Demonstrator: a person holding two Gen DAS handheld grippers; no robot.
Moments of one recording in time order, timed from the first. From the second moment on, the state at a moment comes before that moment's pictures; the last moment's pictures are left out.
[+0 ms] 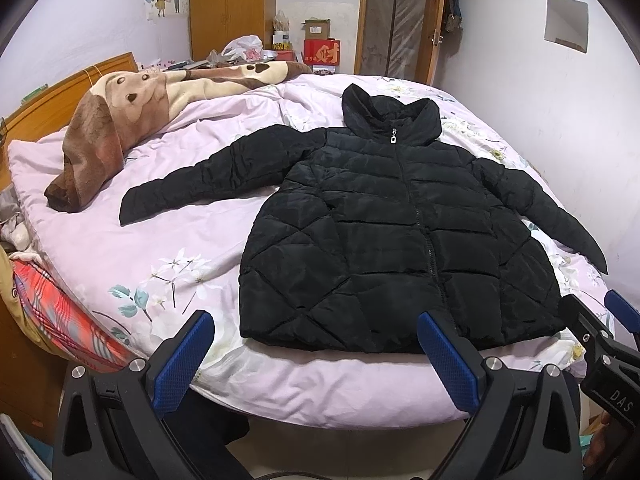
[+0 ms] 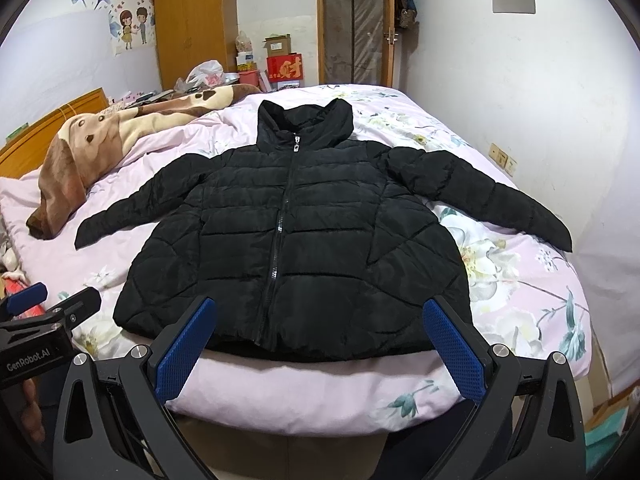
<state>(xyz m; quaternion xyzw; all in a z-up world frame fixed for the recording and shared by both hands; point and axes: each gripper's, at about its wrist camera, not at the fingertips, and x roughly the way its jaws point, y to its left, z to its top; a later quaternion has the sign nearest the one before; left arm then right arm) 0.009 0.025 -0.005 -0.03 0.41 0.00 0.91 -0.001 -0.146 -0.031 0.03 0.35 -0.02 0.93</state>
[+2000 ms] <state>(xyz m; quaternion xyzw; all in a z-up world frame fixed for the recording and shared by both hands) 0.335 0.368 -0.166 -0.36 0.40 0.22 0.81 0.259 0.044 -0.093 -0.03 0.37 0.21 0.90</state>
